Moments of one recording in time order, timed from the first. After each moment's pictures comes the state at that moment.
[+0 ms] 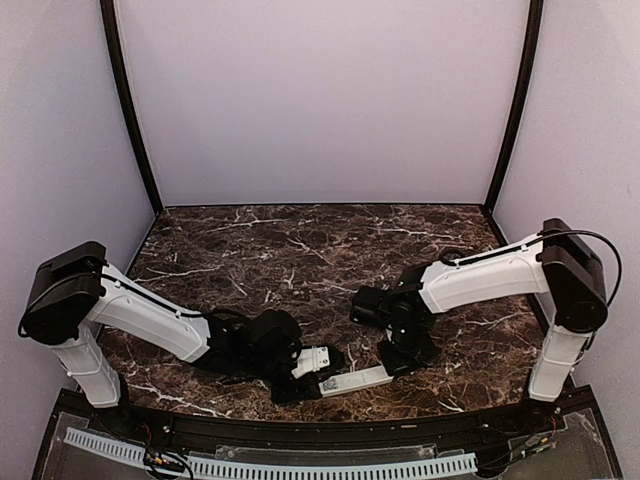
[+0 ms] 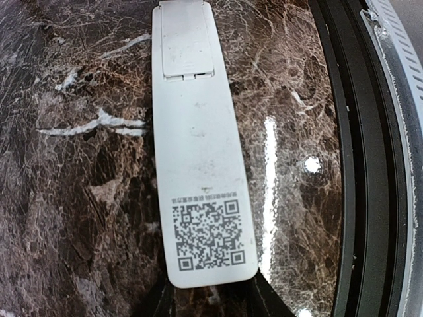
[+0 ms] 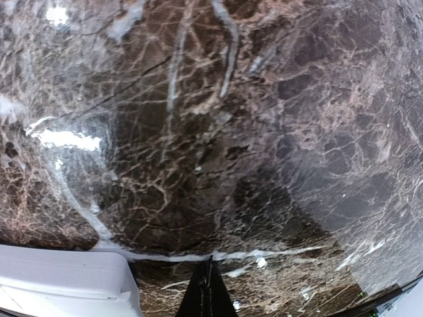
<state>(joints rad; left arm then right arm) -1.18 1.72 0.76 0.05 0.22 0.18 1.06 1.80 1.11 -1.00 0.06 0.82</state>
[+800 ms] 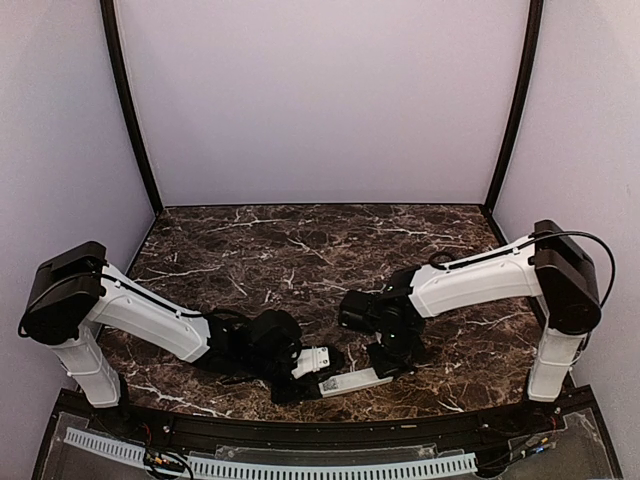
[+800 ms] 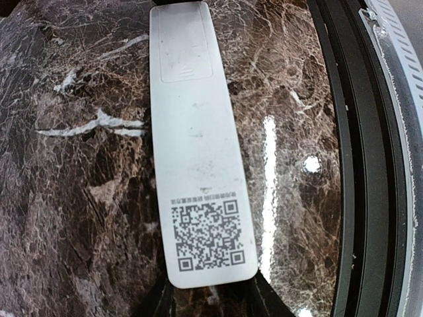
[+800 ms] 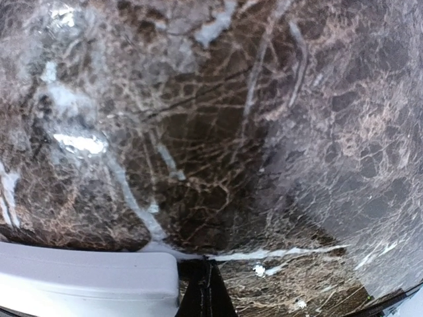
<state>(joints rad) -1.18 1.72 0.76 0.05 0.22 0.19 1.11 1.85 1.18 -1.02 0.09 0.84</state>
